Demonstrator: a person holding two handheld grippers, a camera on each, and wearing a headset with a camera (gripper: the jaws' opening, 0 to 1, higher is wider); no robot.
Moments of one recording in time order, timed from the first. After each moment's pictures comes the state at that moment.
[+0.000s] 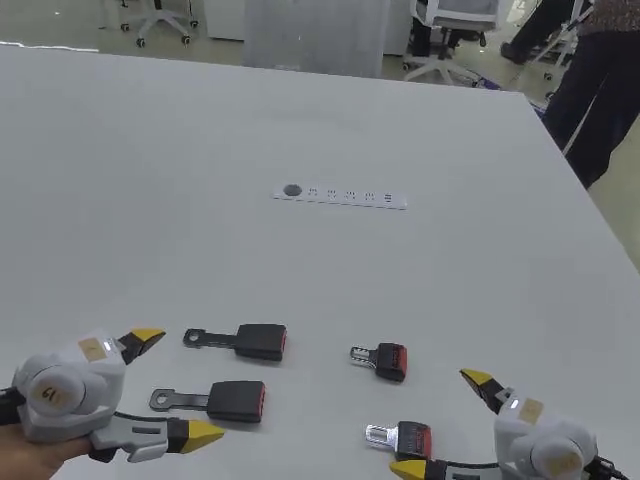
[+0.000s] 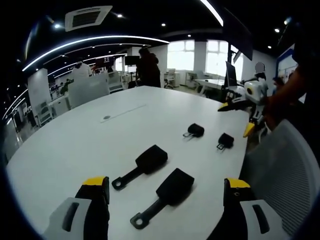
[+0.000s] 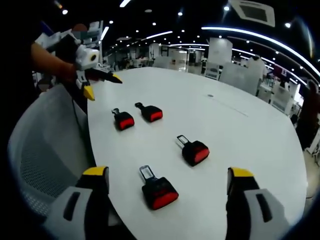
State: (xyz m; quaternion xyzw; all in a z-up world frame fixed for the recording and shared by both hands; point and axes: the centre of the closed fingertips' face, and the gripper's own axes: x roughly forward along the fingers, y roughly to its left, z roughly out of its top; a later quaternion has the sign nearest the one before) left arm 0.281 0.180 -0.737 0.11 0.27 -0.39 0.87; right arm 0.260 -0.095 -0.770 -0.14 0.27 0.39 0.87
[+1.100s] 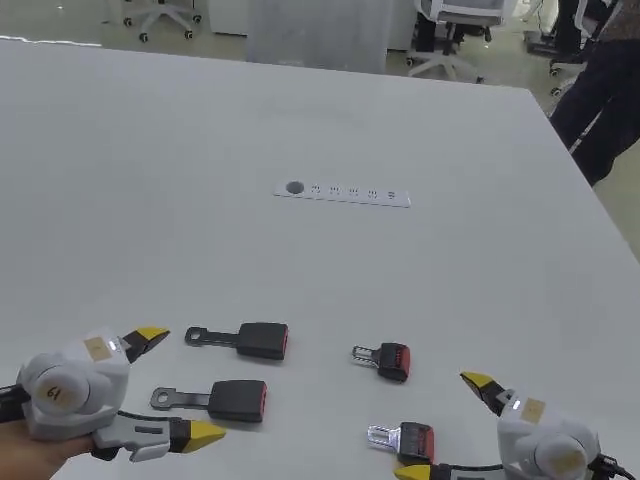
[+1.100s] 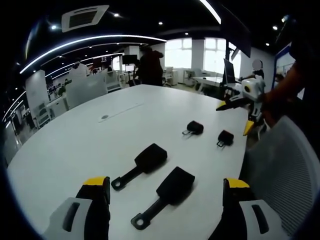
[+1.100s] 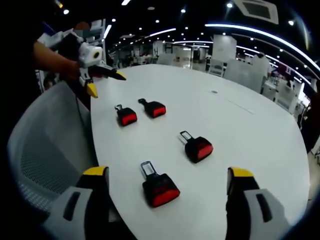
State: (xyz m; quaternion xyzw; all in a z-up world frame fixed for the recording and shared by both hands) left arm 0.282 0.179 -0.740 0.12 0.27 -0.40 0.87; right arm 0.259 -0.094 -0.778 -0.14 0.28 0.41 0.86
